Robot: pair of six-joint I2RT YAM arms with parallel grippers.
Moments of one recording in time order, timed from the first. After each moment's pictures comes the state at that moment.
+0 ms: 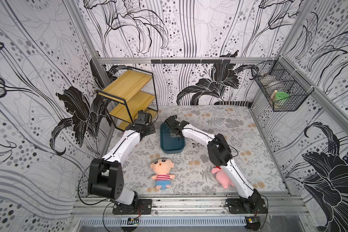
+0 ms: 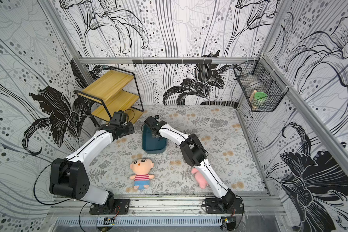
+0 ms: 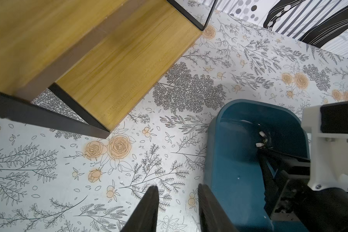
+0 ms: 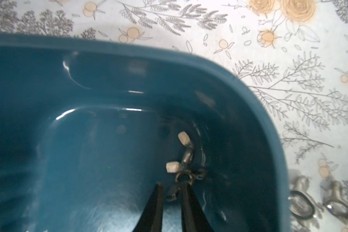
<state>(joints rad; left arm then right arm) -0.16 1.51 1.17 -0.55 -0.15 -0.44 0.79 2.54 2.24 -0.78 0.39 0.52</state>
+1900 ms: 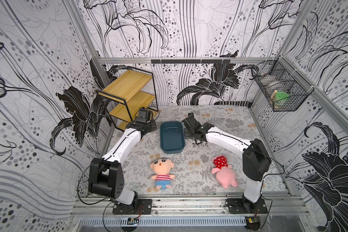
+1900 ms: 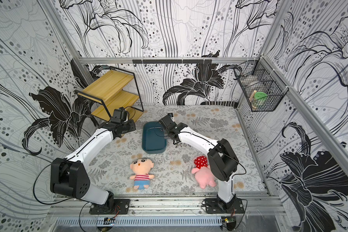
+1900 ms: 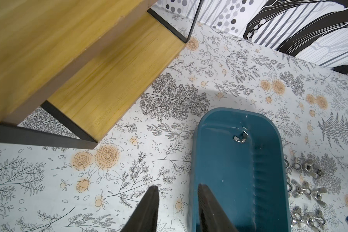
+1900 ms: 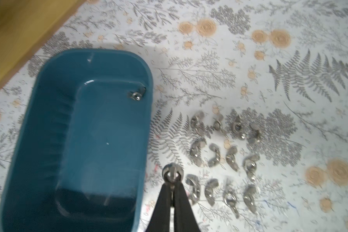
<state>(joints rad) -0.19 1.52 1.24 -0.55 -0.13 -0.44 0.75 1.86 1.51 -0.60 0.34 0.50</state>
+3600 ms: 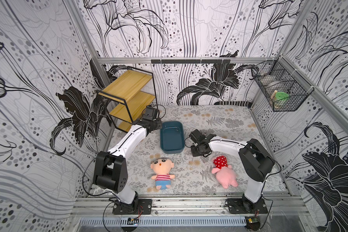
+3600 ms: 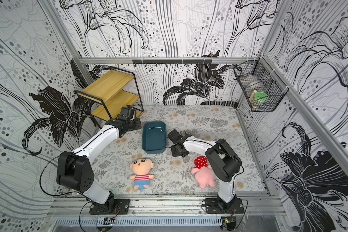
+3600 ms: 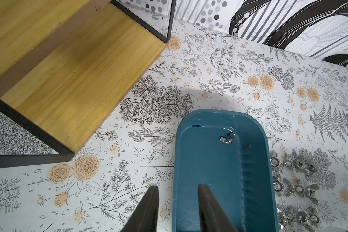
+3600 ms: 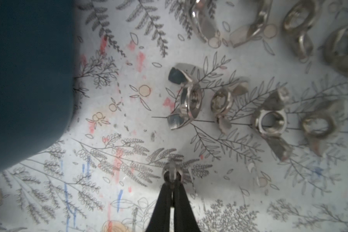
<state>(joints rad) -0.25 1.61 1.31 -0.56 -0.15 -0.45 0.72 1.85 1.17 -0.56 0.06 0.49</state>
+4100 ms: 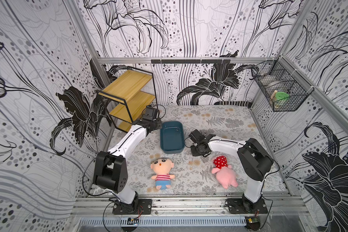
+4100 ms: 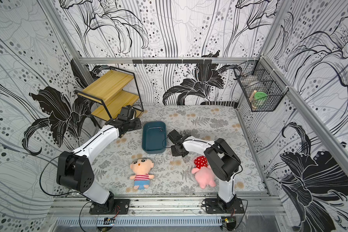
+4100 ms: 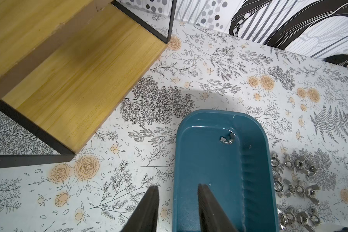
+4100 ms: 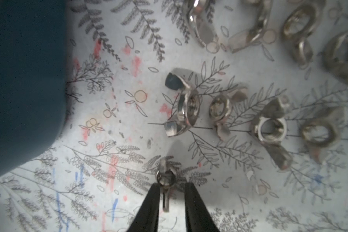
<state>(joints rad) -0.25 1.61 1.31 -0.56 -0.16 -0.45 0.72 1.87 1.18 -0.55 0.08 0.48</state>
